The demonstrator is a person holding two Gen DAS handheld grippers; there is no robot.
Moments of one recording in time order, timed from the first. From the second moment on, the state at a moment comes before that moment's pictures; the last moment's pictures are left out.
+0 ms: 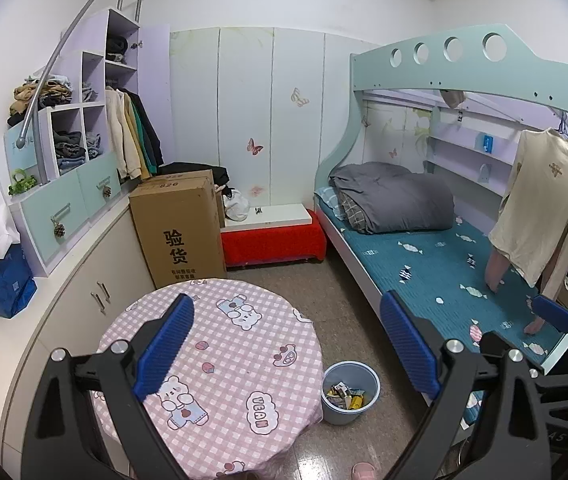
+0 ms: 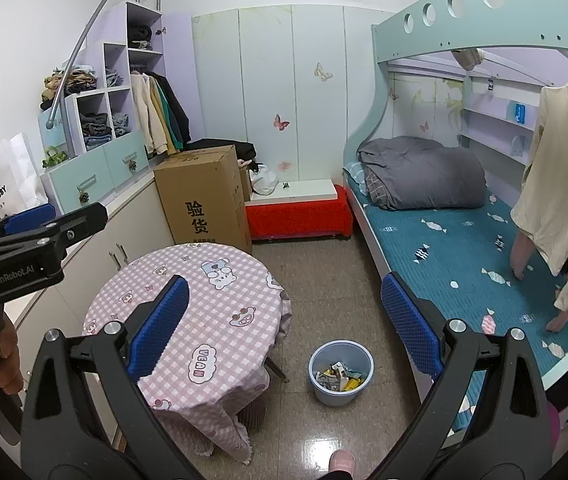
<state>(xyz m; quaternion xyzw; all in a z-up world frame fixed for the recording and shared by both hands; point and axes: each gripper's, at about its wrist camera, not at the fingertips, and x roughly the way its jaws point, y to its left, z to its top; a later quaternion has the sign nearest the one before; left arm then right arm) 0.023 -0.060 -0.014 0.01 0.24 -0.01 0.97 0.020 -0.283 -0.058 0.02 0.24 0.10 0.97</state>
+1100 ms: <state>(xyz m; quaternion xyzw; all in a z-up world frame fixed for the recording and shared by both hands) 0.027 -0.062 -0.021 0.02 0.24 -0.02 0.97 0.022 -0.284 -0.061 0.02 0.24 0.10 0.97</state>
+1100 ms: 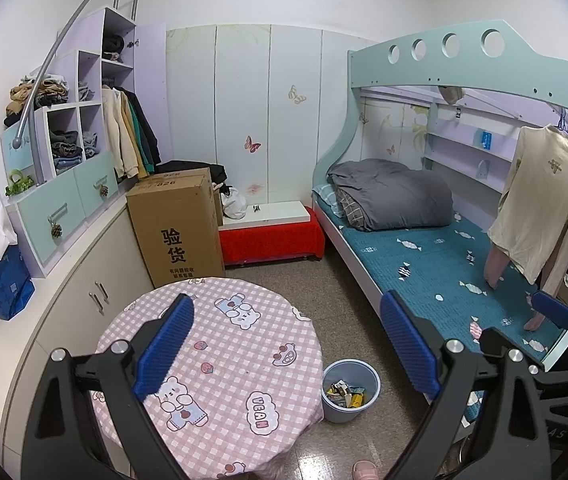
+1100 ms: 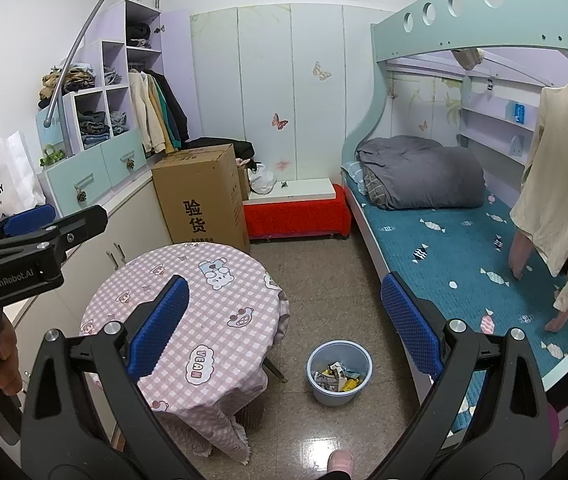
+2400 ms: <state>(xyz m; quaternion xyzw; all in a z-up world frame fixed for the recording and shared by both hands) 0.047 -0.040 -0.031 0.00 0.26 -0.03 0.97 0.044 -0.262 -0.064 0.01 0.26 0.10 0.96</state>
